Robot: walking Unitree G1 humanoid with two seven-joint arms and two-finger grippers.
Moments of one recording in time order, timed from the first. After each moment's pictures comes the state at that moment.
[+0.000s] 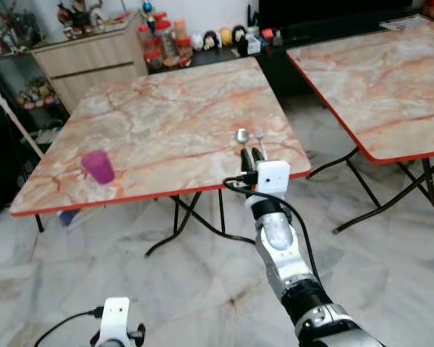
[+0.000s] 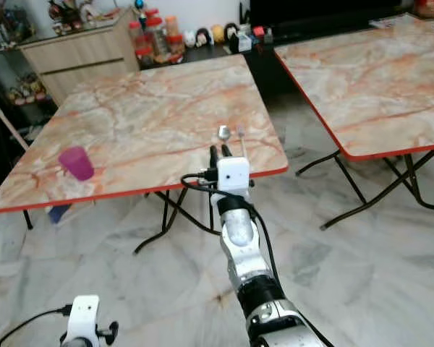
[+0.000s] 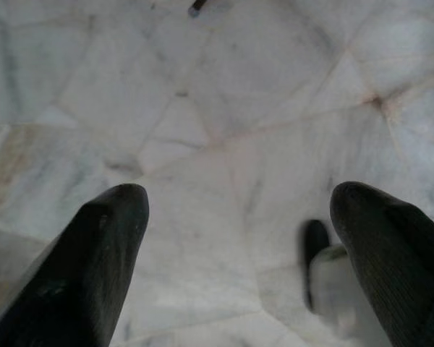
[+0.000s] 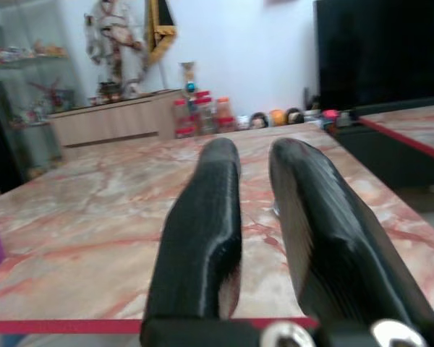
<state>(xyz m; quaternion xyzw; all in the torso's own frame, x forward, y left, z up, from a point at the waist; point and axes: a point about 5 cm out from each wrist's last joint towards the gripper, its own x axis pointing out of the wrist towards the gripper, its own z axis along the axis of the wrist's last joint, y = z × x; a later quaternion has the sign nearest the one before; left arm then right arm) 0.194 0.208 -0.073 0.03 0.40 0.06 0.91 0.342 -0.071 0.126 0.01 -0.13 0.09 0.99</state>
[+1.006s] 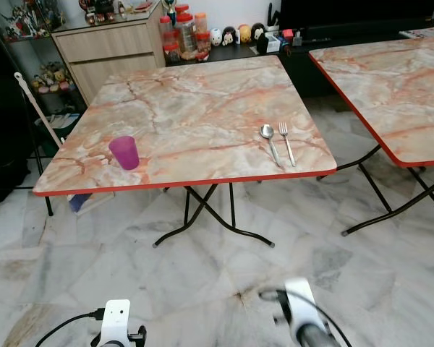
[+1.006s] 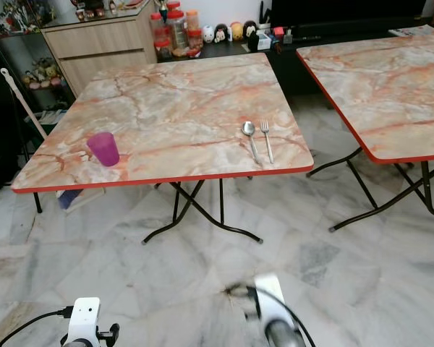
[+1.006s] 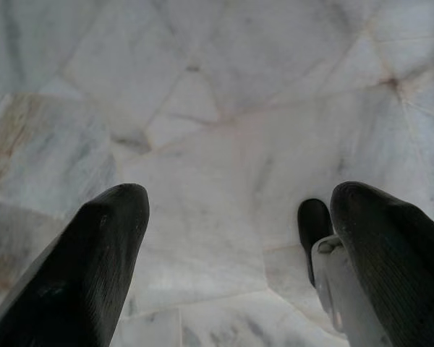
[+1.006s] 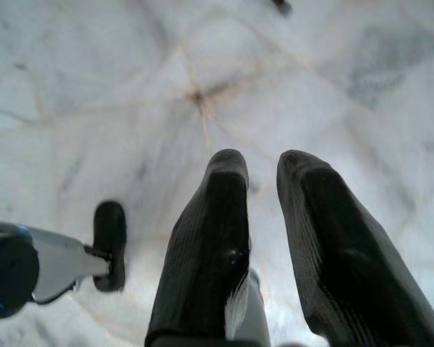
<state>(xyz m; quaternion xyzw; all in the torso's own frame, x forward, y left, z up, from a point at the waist) 0.189 0.207 -0.075 0.03 0.41 0.06 0.91 0.191 -0.168 -0.080 -0.07 0.41 0.02 0.91</state>
